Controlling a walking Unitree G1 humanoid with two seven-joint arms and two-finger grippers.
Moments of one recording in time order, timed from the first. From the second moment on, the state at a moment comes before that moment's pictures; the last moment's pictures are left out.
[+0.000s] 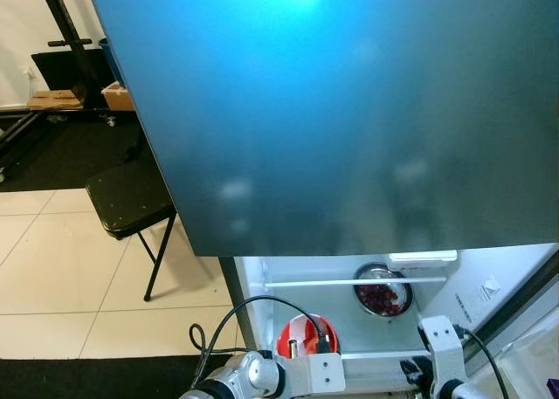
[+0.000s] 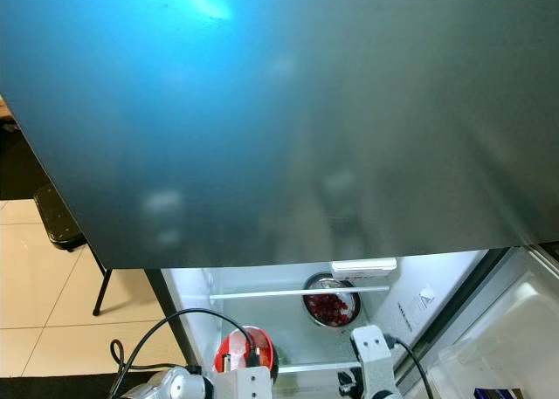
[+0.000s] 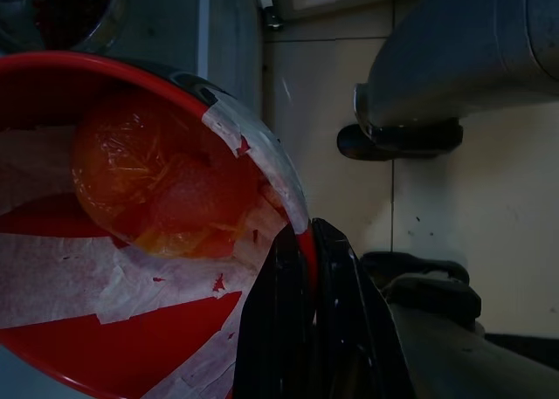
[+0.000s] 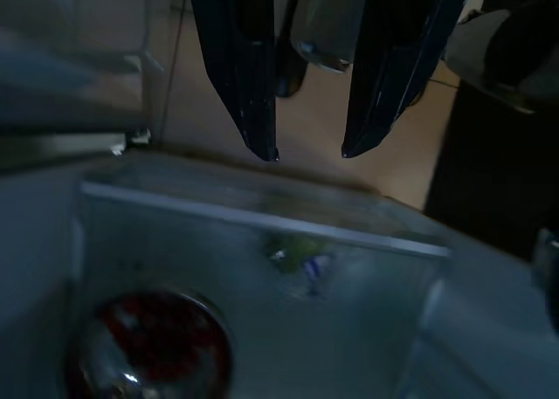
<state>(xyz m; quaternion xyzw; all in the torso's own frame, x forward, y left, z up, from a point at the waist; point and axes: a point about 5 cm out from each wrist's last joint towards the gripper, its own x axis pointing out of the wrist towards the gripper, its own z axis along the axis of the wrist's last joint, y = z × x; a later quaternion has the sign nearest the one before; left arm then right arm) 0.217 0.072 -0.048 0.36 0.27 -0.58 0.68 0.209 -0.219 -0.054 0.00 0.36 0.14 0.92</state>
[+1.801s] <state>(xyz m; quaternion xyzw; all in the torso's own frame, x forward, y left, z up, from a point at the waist) 0.234 0.078 -0.038 0.42 0.22 -0.57 0.67 0.218 -0.224 -0.038 -0.01 0.32 0.23 0.92</state>
